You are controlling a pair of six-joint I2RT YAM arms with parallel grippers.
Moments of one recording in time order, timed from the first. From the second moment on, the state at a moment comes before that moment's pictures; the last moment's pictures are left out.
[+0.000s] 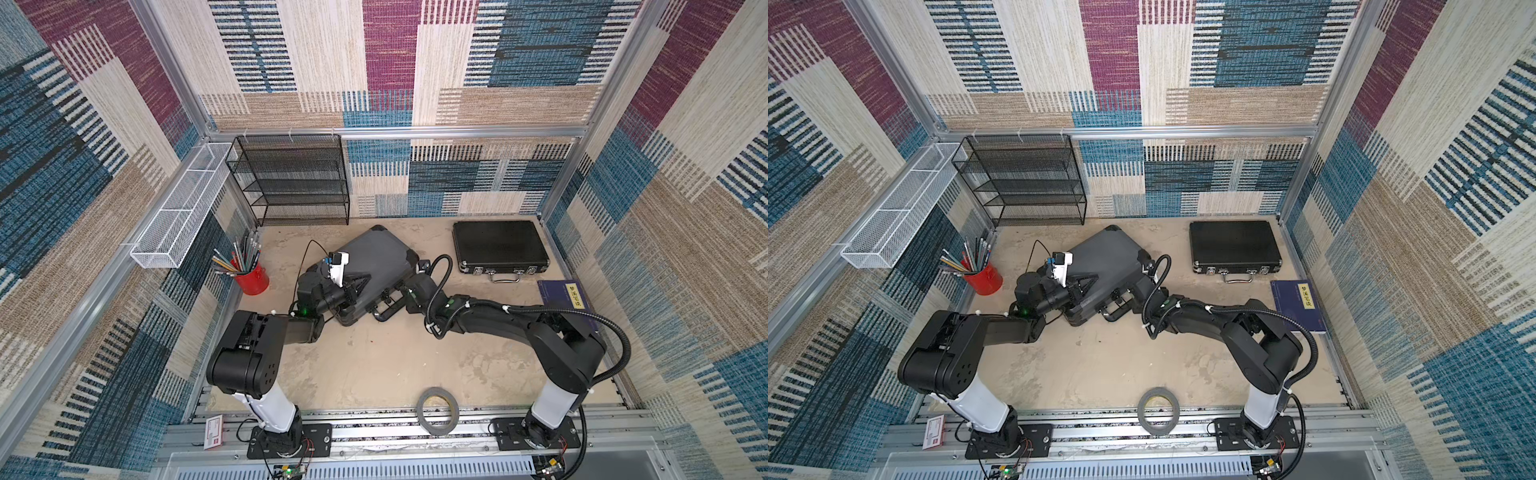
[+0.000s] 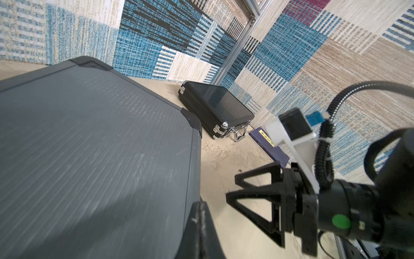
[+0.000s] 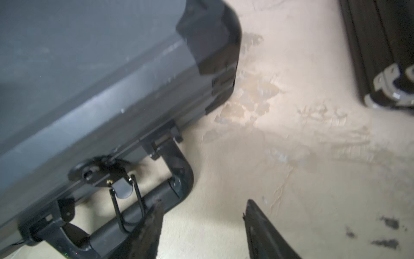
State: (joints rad) left arm -0.19 1.67 0.58 0.87 0.71 -0.43; right arm 0.75 1.74 1.04 -0.06 0.37 0.52
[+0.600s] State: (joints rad) left arm -0.19 1.07 0.67 0.02 0.29 -0.47; right arm 0.37 2.03 1.58 -0.13 -0.07 0.14
